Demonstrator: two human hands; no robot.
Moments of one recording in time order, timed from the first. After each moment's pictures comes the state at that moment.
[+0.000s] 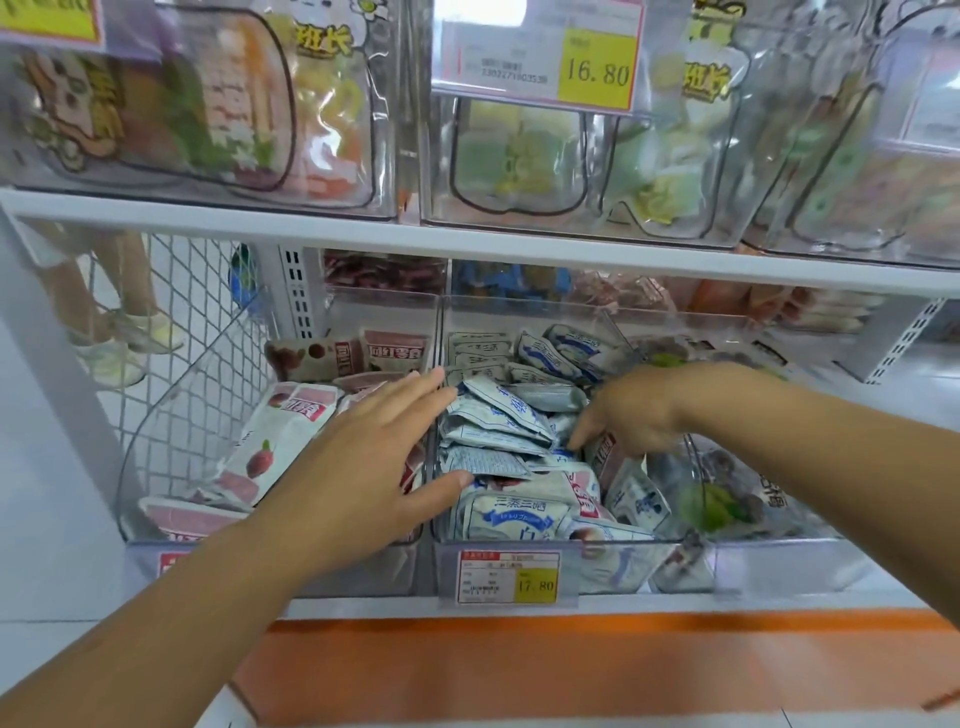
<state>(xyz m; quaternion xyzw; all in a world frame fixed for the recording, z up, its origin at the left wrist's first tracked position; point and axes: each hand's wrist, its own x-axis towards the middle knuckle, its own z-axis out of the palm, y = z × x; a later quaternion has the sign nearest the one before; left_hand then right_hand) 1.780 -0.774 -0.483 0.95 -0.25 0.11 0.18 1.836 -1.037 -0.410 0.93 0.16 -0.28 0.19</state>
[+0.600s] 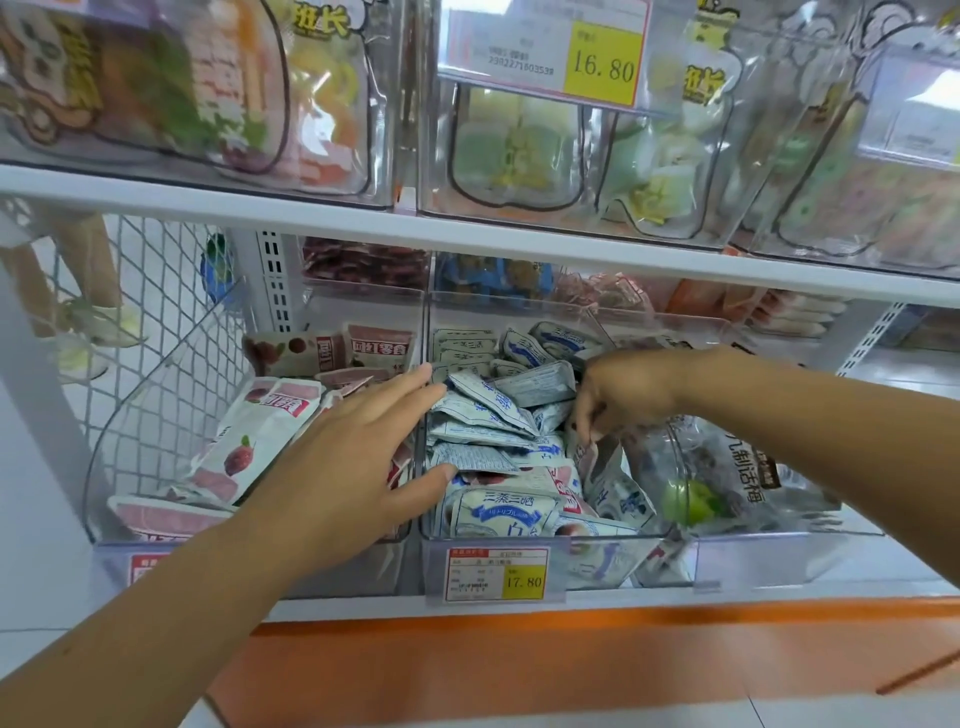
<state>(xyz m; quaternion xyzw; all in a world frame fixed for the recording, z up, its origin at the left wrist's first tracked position) 1.779 -0.774 -0.485 0.94 -0.24 0.10 0.22 1.846 -1.049 -0.406 0.95 0.19 -0.23 0.07</state>
